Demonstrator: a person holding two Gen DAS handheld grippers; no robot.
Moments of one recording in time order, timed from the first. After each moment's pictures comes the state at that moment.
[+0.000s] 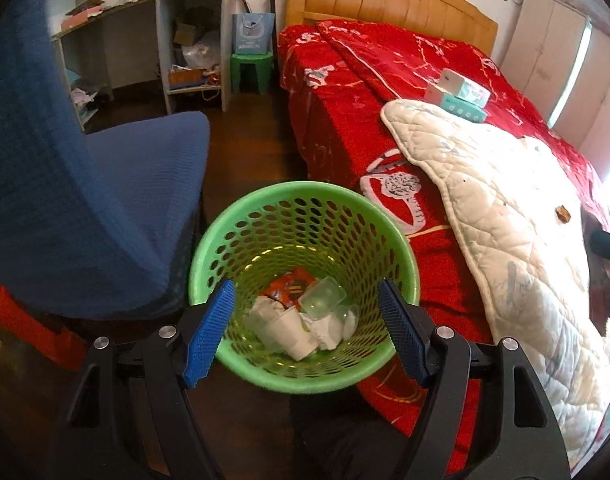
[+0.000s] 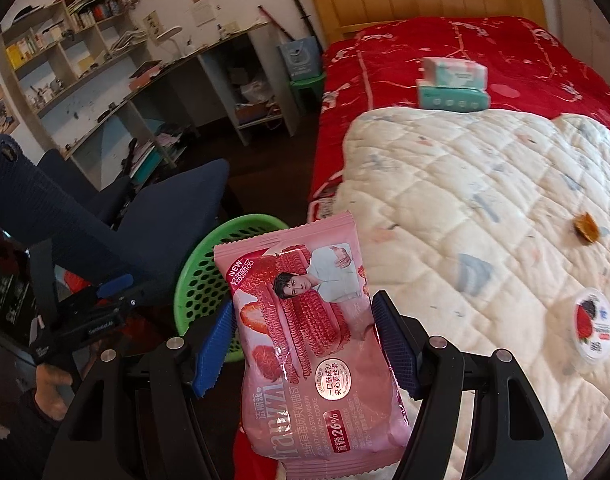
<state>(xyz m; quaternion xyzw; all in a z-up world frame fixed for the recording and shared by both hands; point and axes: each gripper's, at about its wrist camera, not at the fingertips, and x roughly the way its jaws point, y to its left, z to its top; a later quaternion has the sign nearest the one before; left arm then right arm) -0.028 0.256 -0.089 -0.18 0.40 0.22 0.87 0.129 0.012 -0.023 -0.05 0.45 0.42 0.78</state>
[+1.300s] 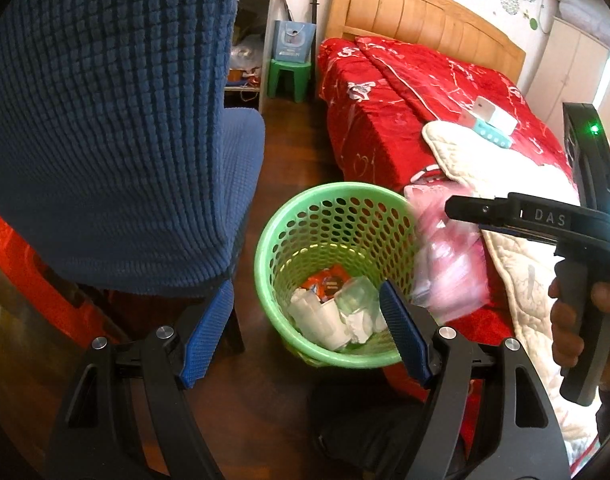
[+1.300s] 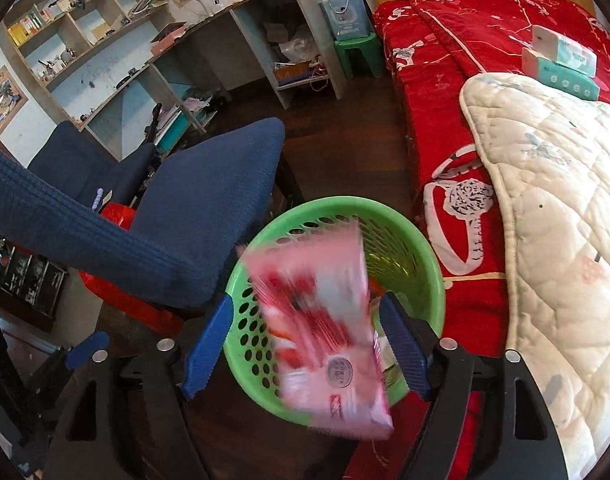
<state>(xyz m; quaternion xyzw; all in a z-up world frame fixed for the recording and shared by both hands) -0.092 0.285 -0.088 -0.21 0.37 0.27 0.86 0.109 0.180 -0.080 -0.06 0.50 0.46 0.73</state>
